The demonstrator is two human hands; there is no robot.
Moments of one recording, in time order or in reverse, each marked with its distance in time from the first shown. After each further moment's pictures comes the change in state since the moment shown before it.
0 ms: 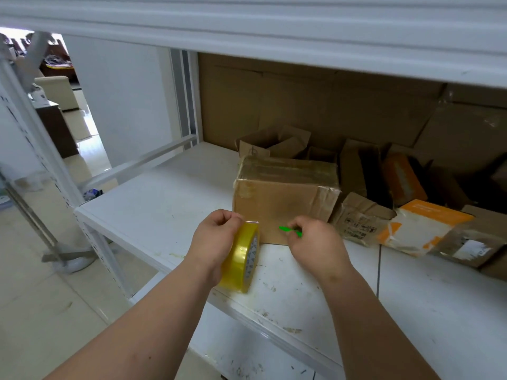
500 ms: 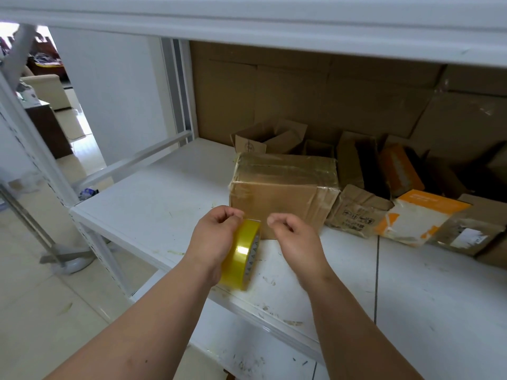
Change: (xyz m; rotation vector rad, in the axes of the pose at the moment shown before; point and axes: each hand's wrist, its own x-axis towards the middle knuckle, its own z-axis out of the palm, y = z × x) left_hand -0.003 -0.003 0.001 0.034 -0.004 0.050; right_hand -0.015 -0.021 0.021 0.746 -0.078 0.228
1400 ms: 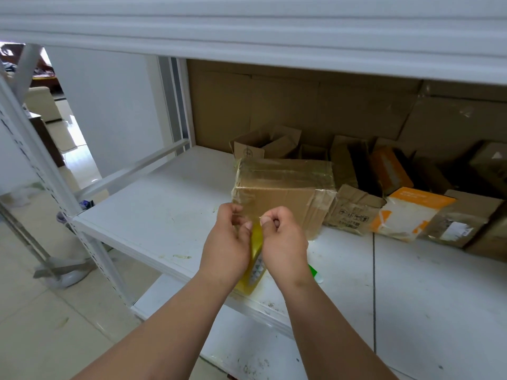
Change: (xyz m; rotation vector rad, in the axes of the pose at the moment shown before) left_hand -0.021 -0.007 0.000 0.365 -0.011 0.400; right_hand -0.030 -0.029 0.035 -0.158 0.226 -0.114
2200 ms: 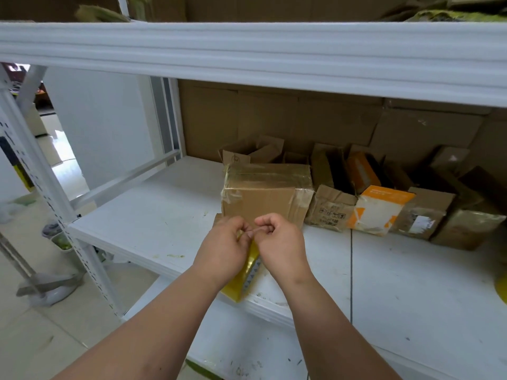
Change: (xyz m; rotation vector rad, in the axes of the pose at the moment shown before) left_hand -0.021 0.016 -0.011 0.225 -0.179 0.159; right_hand -0.021 0.004 -0.028 0.023 -0.054 -0.041
